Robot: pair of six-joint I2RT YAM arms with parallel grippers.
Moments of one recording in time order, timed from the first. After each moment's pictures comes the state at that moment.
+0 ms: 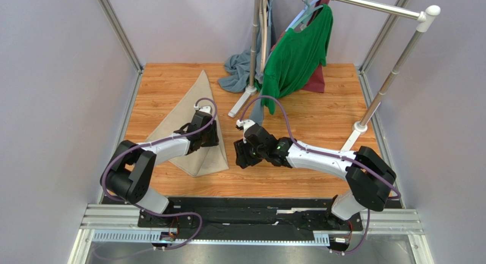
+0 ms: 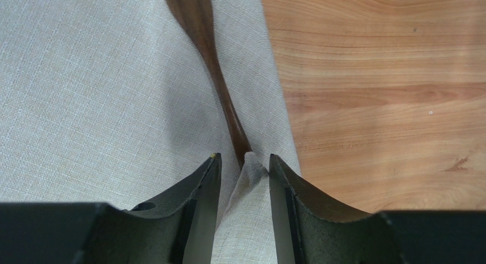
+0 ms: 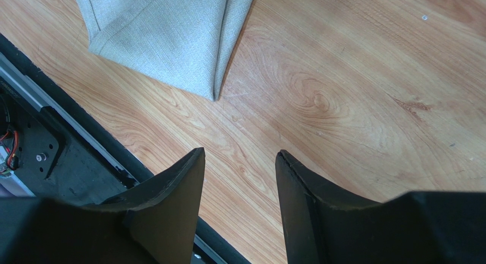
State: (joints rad) left arm -0.47 1.52 0.72 -0.04 -0.10 -0.47; right arm 0.97 1.54 0.95 -0.23 -0.02 0.46
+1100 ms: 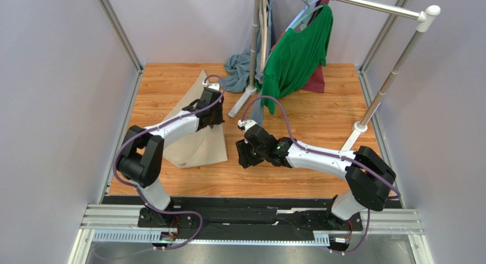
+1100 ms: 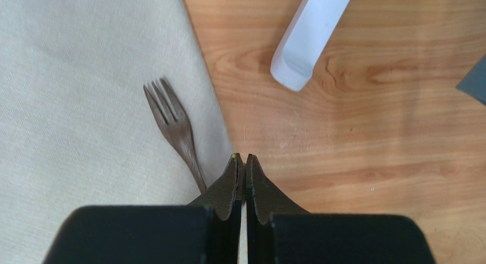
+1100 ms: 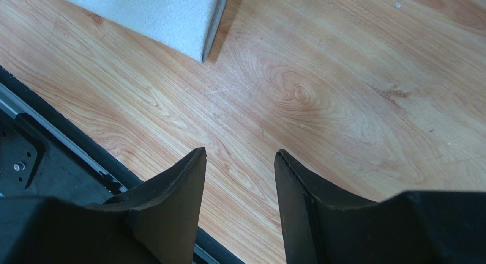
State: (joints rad) left arm -0.47 1.68 1.08 -0.21 -0.17 -0.41; right arm 0.97 1.54 0.95 -0.25 0.02 0.46
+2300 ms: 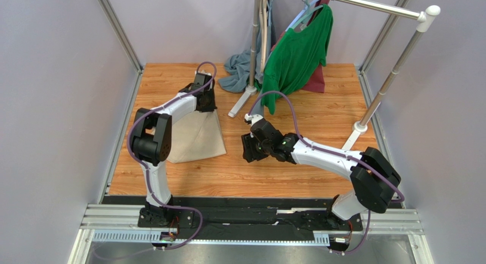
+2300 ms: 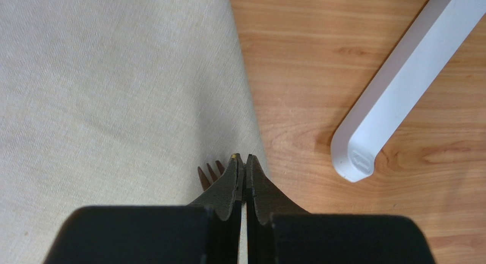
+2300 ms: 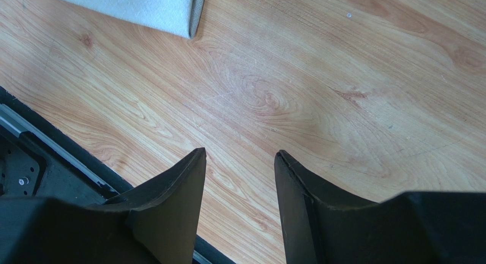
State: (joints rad) left arm -0.30 1.96 1.40 -0.36 -0.07 -0.36; right arm 0.90 1.50 0.95 -0.28 0.02 0.46
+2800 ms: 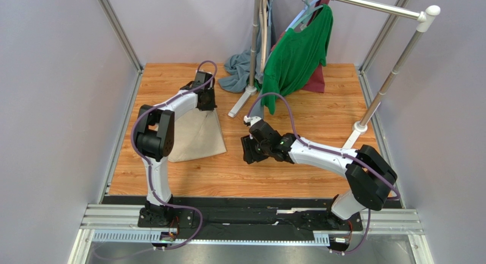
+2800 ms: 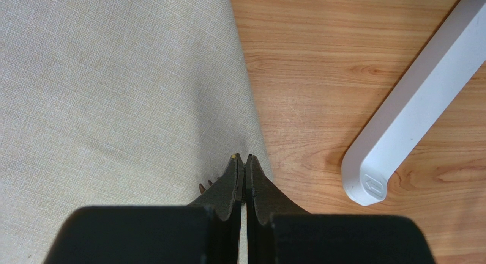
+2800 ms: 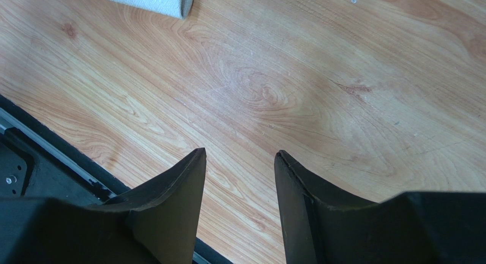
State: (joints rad) left arm -0.29 2.03 1.48 -0.38 -0.06 -0.33; right arm 0.90 1.54 0.95 -0.29 0.01 0.47
